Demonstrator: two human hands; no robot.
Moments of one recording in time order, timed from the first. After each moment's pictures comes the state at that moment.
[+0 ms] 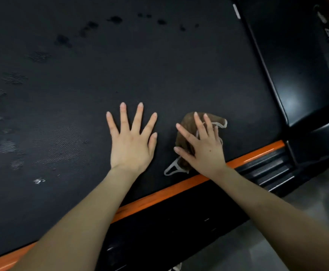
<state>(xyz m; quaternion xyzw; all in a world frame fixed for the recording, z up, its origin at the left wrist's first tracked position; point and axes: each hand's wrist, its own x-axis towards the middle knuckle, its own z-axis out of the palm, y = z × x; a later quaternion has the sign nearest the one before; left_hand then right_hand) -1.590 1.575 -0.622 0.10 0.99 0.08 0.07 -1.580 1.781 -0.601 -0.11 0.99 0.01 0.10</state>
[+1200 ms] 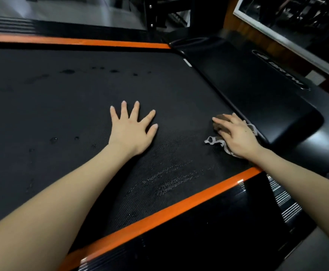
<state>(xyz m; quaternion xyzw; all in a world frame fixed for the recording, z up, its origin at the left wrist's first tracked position) -1.700 1.700 -0.635 0.13 0.99 0.05 0.00 -1.687 2.006 -0.616 -0.03 1.00 -0.07 -0.04</state>
